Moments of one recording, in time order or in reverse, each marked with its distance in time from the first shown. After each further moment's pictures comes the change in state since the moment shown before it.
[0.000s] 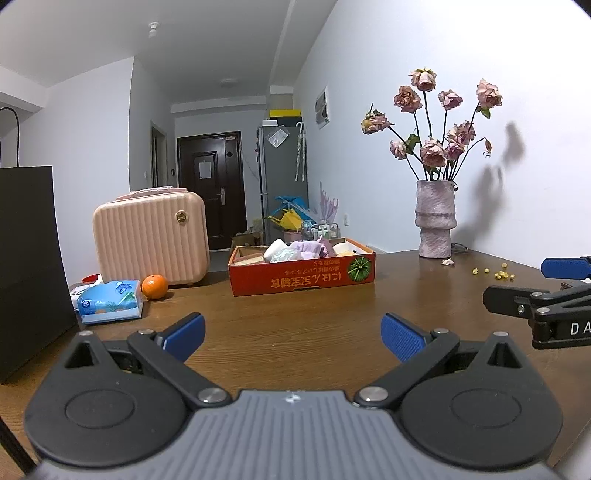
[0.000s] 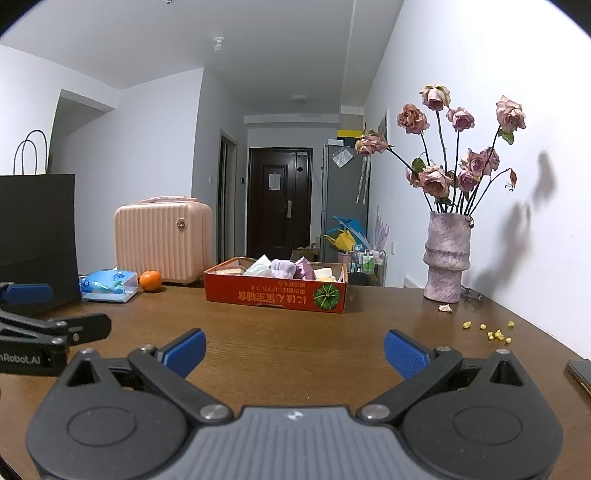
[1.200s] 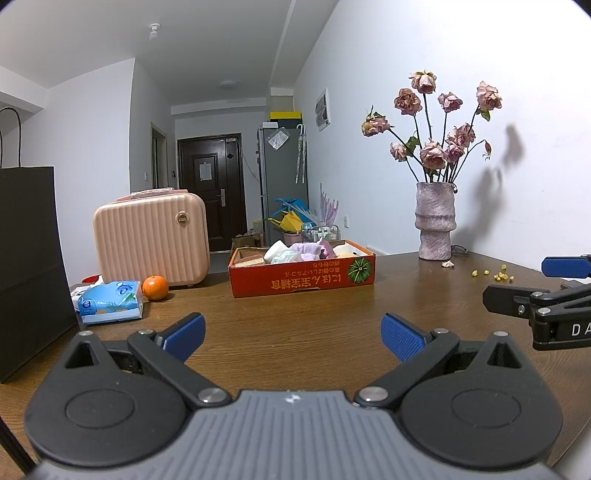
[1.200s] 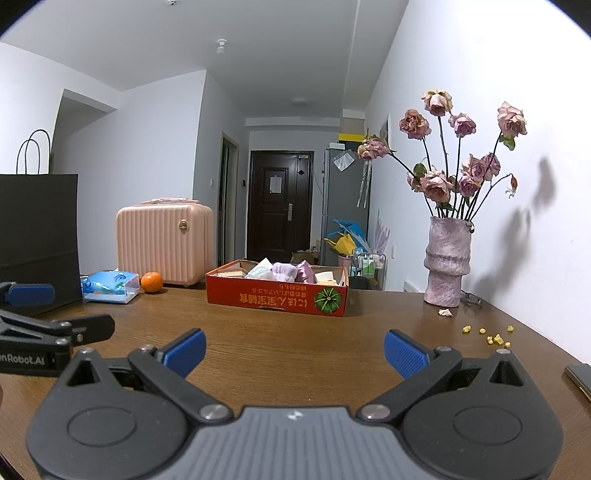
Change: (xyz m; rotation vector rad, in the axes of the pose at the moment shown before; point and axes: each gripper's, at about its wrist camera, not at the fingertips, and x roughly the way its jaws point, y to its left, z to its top) left arm -0.002 -0.001 -0.002 0.000 -0.005 -0.001; right arm -0.004 0.003 0.003 -0.007 -0.006 -0.001
